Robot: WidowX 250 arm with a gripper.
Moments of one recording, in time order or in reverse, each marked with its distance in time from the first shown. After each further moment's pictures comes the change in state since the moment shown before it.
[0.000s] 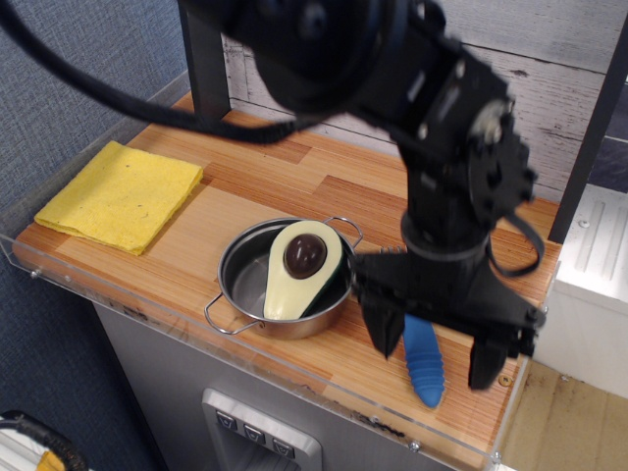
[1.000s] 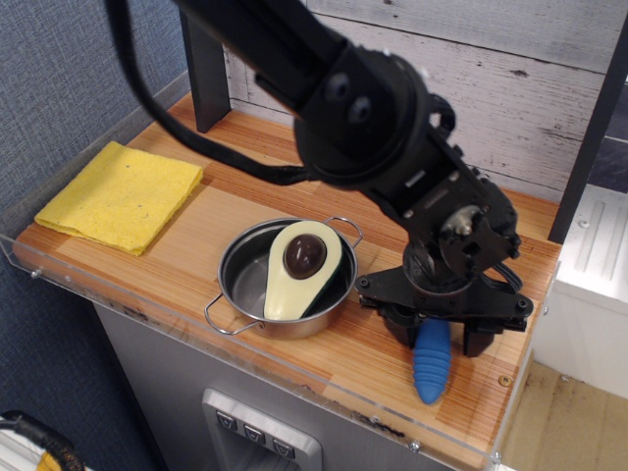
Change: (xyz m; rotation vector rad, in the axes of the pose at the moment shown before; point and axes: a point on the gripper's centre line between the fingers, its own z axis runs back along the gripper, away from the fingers) arm 0.025 0.007 -0.042 0.009 -0.192 0.222
